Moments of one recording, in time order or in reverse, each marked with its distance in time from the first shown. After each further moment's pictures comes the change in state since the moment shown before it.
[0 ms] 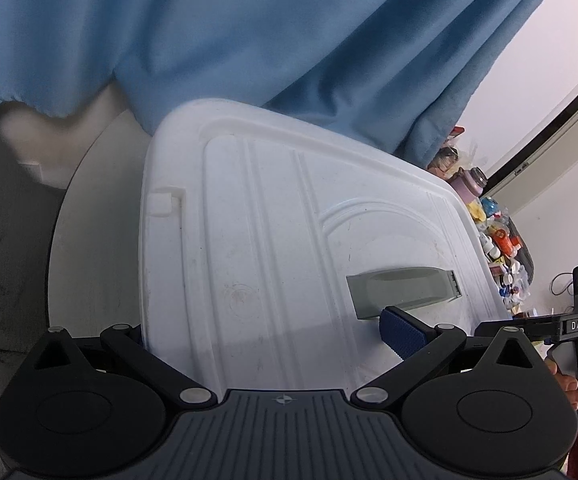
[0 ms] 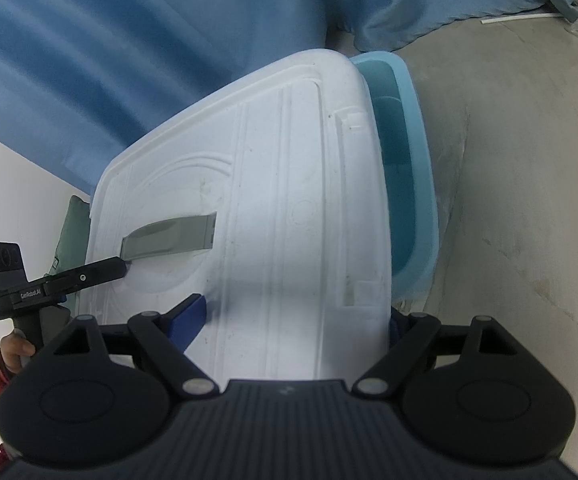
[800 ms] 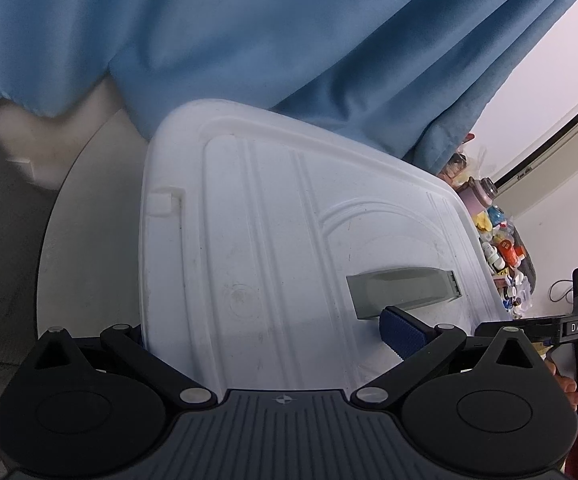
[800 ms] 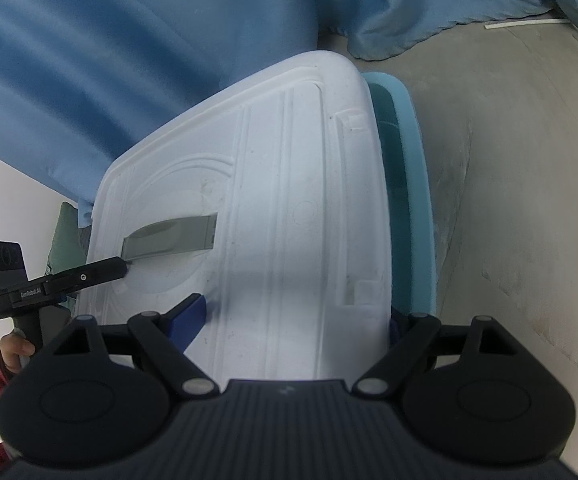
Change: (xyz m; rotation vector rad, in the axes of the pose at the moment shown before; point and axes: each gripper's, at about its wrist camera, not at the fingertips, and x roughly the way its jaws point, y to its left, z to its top) left arm 0.038 0.019 0.032 -0.025 0.019 -0.013; right arm -0.017 -0.001 -0.022 0.011 0.012 -0.017
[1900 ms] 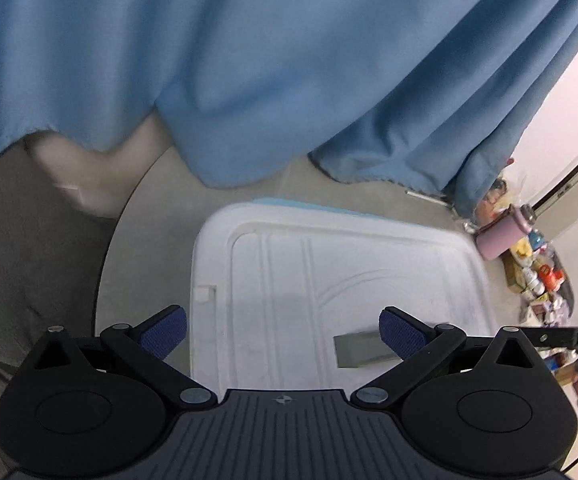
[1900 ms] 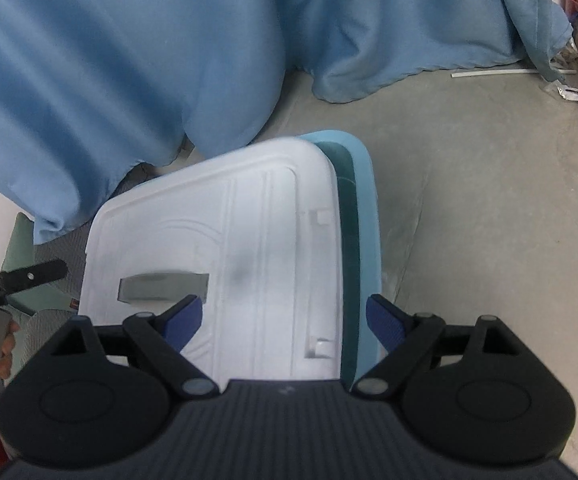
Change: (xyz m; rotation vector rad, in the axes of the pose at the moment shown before) left arm -0.029 0.004 0.028 -0.014 -0.063 0.147; right arm -0.022 0.023 0.030 -0.043 -0.082 -0.177
